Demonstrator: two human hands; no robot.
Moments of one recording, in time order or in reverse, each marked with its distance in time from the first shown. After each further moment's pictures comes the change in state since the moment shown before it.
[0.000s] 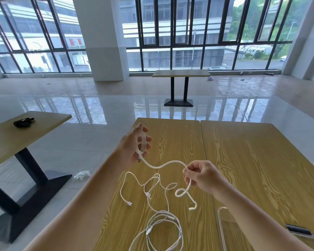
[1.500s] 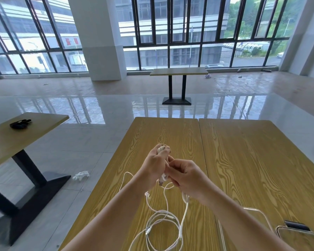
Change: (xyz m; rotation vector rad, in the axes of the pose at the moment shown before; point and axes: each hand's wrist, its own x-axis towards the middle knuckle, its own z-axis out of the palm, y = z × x) left_hand -0.008 -0.061 0.052 0.081 -0.181 0.067; right_hand -0.021 -0.042 0.031 0.124 -0.111 -0.124
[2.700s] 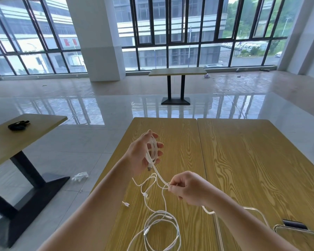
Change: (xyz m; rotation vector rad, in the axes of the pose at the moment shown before) left_hand 0.009 0.037 -0.026 -0.142 0.010 -0.141; right_hand -0.007 0.024 -0.018 -0.431 -0.192 0.133
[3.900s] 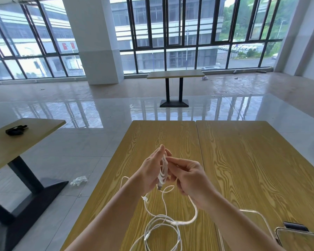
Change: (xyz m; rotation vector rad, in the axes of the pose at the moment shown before) left_hand -0.007 -0.033 0.020 0.026 -0.276 0.021; right_hand 0.001 -0.028 0.000 0.864 0.296 -0.101
